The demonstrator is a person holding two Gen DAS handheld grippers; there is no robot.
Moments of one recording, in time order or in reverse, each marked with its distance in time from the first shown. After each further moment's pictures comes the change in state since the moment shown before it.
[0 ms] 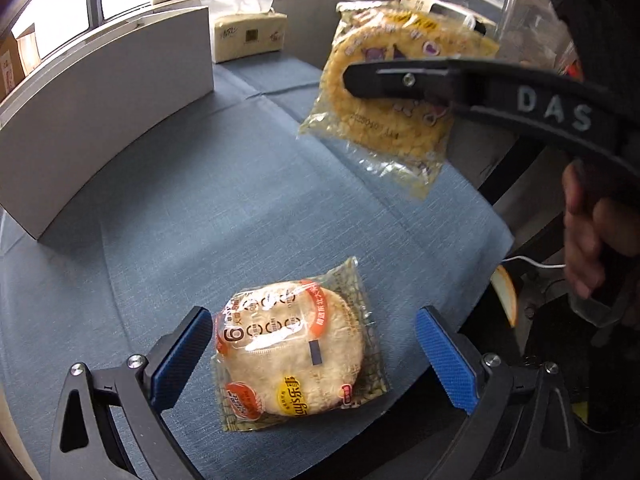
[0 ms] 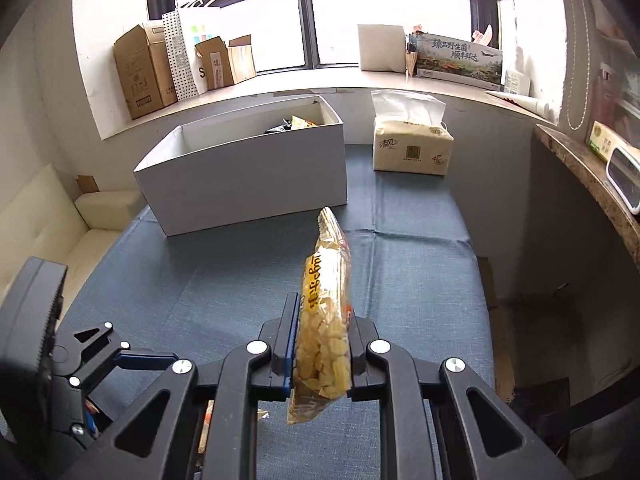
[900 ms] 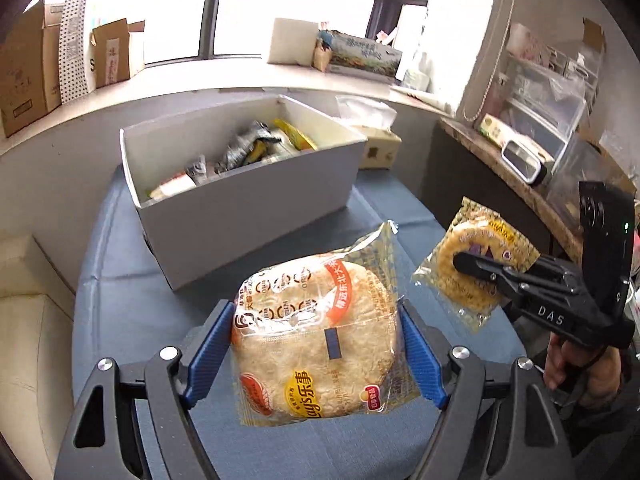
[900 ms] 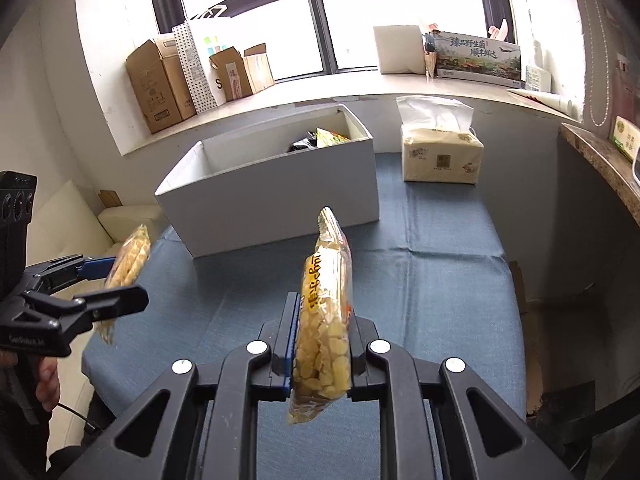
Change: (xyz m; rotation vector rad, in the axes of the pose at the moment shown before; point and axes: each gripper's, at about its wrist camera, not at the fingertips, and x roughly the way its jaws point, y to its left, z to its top) left arm -0.122 0.127 0.022 -0.262 -0.318 0.075; right arm 0.010 0.010 0.030 0.027 -0.027 0.129
